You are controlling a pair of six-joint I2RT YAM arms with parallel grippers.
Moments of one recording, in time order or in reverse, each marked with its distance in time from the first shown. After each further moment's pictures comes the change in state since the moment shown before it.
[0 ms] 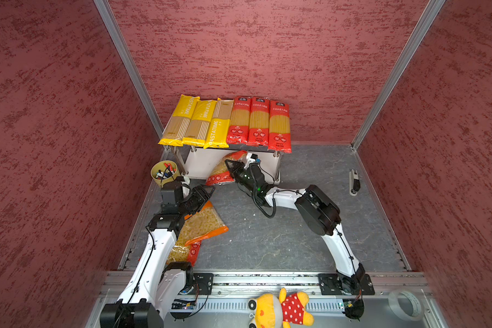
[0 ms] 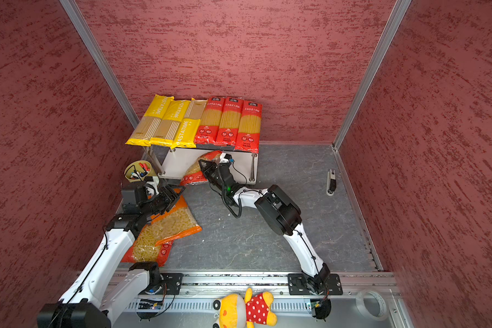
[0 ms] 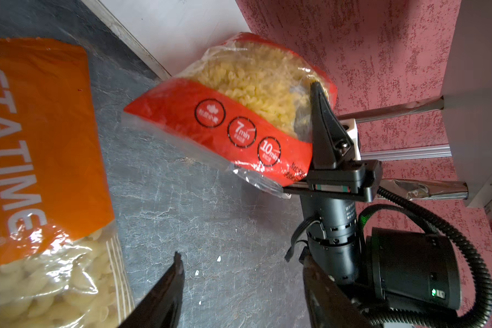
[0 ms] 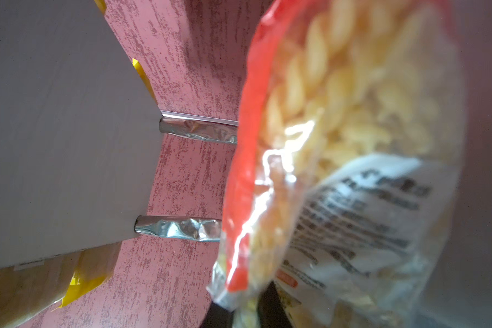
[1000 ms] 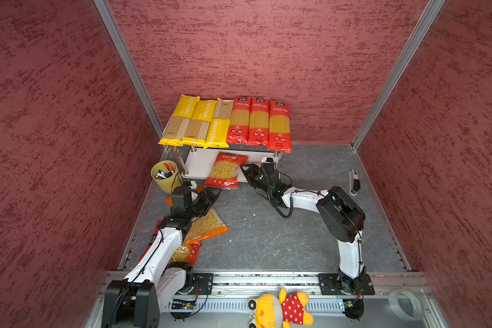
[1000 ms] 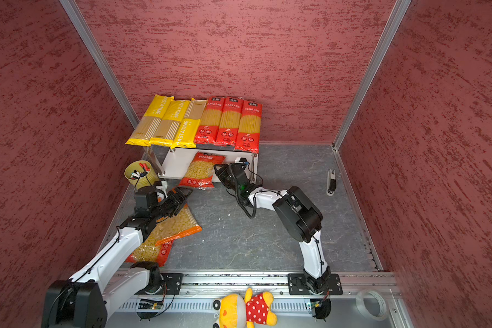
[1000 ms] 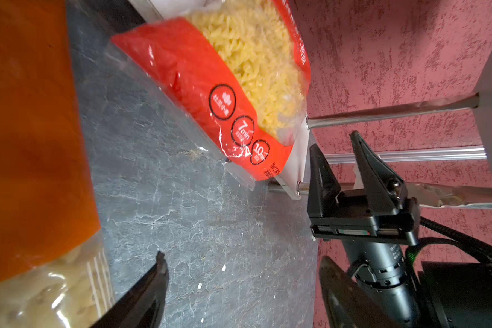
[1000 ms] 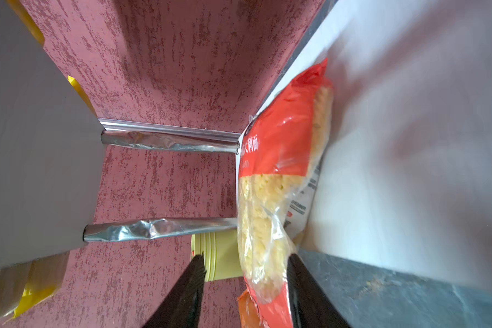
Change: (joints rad) left arm -0.107 0.111 -0.187 0.341 -0.064 -0.124; right arm -0.059 -0.314 -0.365 -0.254 -0.041 -0.051
